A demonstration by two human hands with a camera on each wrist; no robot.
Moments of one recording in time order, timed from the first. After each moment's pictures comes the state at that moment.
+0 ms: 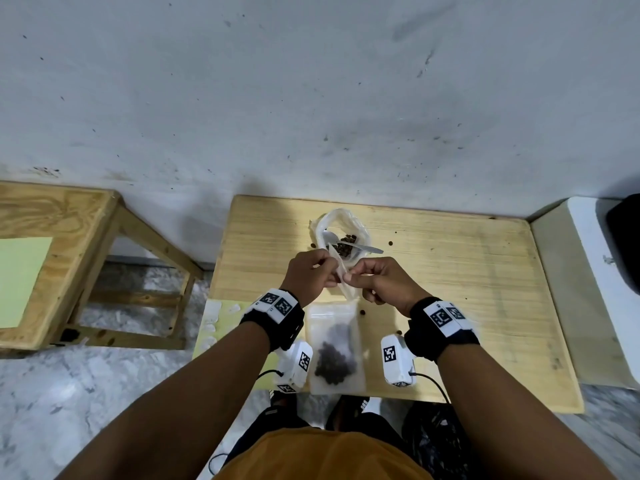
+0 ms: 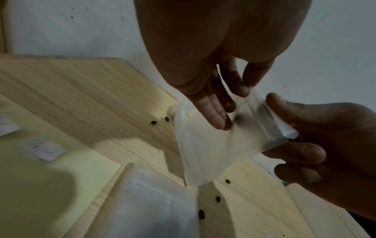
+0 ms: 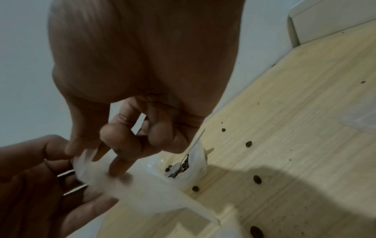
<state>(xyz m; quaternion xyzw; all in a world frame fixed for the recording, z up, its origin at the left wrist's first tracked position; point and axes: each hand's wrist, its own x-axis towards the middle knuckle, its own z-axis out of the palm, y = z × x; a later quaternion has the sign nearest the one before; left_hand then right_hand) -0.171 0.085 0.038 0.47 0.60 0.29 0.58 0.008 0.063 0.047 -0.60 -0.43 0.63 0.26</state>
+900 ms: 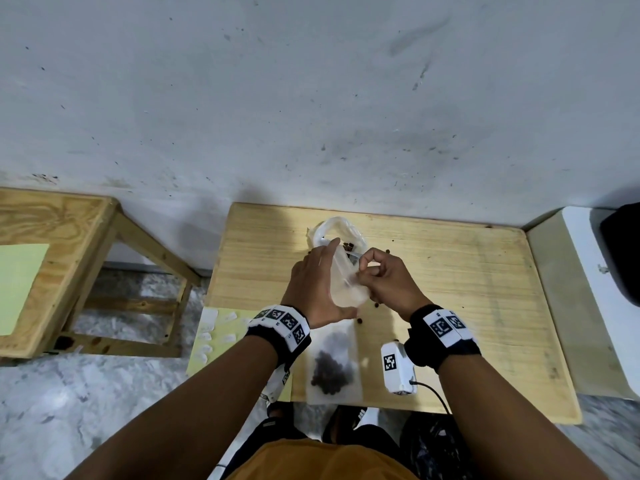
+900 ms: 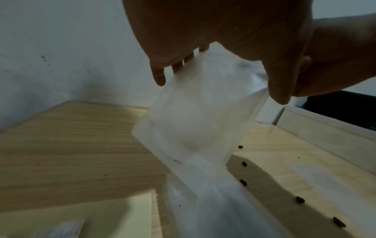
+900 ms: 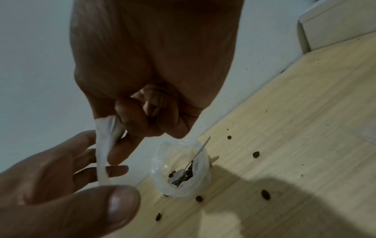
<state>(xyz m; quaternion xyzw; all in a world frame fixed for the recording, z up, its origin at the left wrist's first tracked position) -0.167 0.075 0.031 0.77 0.54 0.14 0.31 0.012 0.069 0.054 -0.59 -0.46 0.57 0.34</state>
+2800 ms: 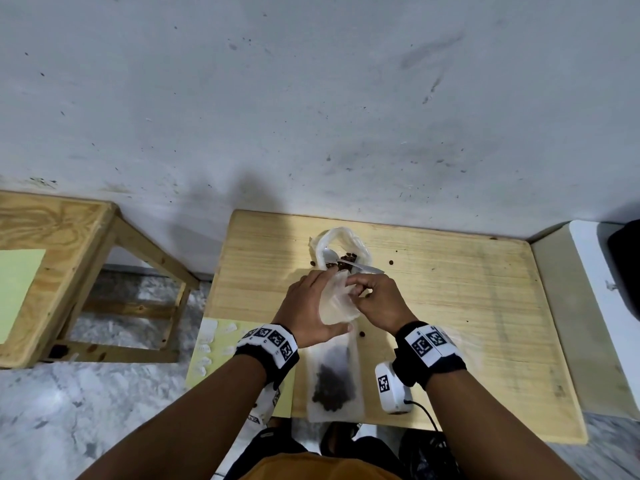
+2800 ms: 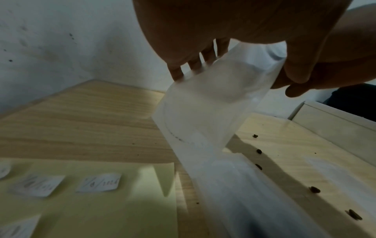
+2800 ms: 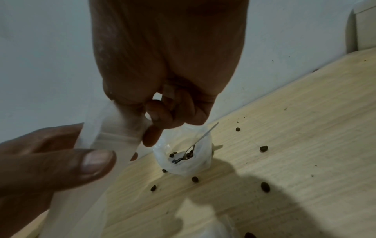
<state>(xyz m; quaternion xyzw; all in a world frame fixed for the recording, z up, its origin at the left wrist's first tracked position) -0.187 0.074 0.010 0.75 0.51 0.17 0.37 -0.001 0.077 0.018 -0.64 -0.57 0.45 0.26</state>
